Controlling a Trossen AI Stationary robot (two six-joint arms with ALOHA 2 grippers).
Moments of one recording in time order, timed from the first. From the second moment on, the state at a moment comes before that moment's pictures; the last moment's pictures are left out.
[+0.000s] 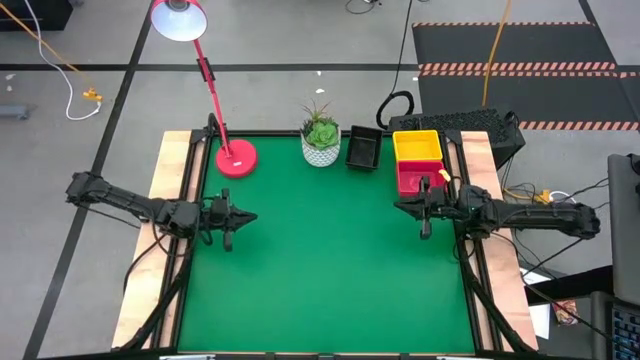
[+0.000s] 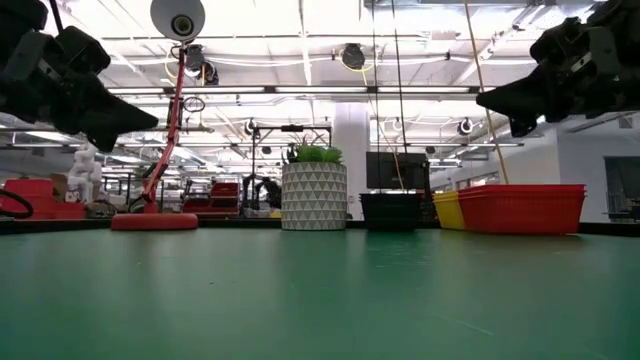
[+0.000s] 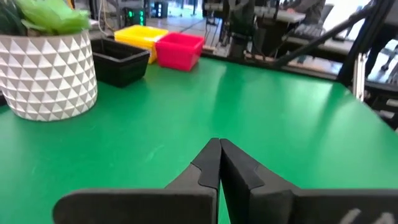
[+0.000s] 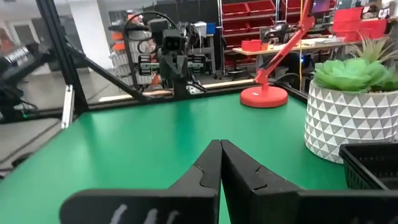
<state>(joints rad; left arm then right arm) -0.27 0.34 0.01 0.15 -0.39 -0.22 -0.12 0.28 0.02 0.26 -0.03 0.10</state>
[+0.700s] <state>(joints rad) -0.27 0.14 0.01 0.06 -0.39 -0.14 -0.12 0.00 0.01 0.03 0.06 0.15</state>
